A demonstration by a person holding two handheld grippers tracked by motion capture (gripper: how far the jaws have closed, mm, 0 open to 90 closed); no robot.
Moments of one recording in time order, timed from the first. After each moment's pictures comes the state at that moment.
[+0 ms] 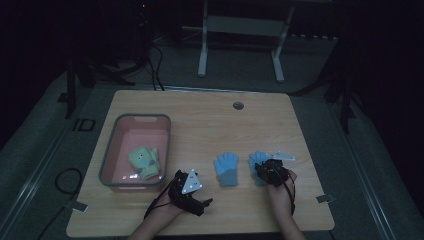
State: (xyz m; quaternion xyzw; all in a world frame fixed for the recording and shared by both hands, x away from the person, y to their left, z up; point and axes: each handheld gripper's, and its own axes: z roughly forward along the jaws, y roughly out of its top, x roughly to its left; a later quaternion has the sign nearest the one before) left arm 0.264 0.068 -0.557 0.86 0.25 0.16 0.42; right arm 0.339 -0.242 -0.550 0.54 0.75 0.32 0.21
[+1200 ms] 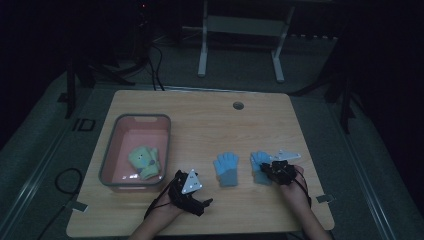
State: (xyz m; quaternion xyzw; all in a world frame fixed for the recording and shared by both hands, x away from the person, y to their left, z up) left arm 0.264 0.068 -0.557 0.86 0.25 0.15 0.42; right arm 0.348 -0.273 -0.549 0.40 0.84 0.33 0.18
